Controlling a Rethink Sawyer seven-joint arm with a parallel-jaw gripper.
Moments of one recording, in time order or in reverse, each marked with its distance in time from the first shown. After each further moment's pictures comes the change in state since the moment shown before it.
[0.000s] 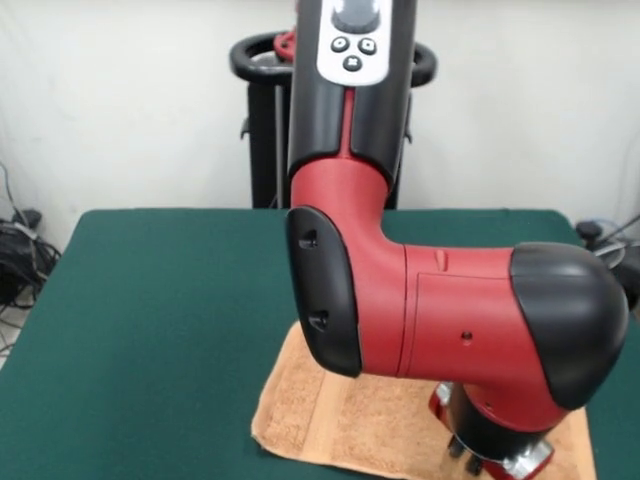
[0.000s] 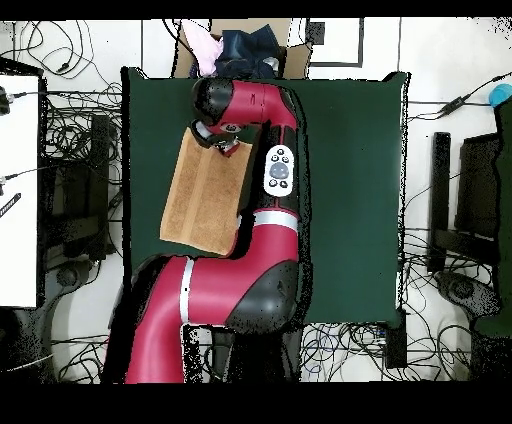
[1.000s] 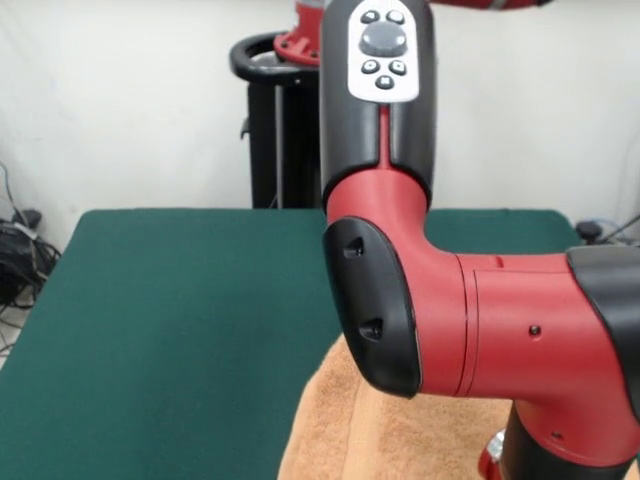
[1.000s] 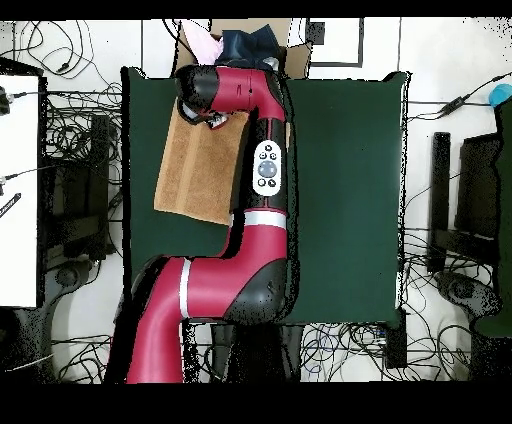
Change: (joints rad) arm 0.022 0.132 0.005 -0.310 0.013 -0.090 0.146
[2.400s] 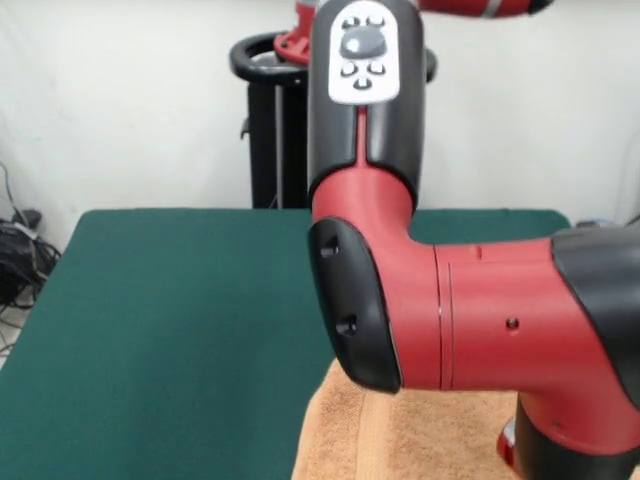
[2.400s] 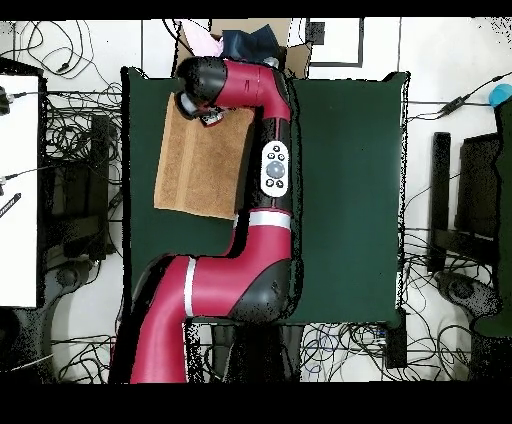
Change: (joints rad) arm -0.014 -0.008 0.003 -0.010 0.123 0.089 0.002
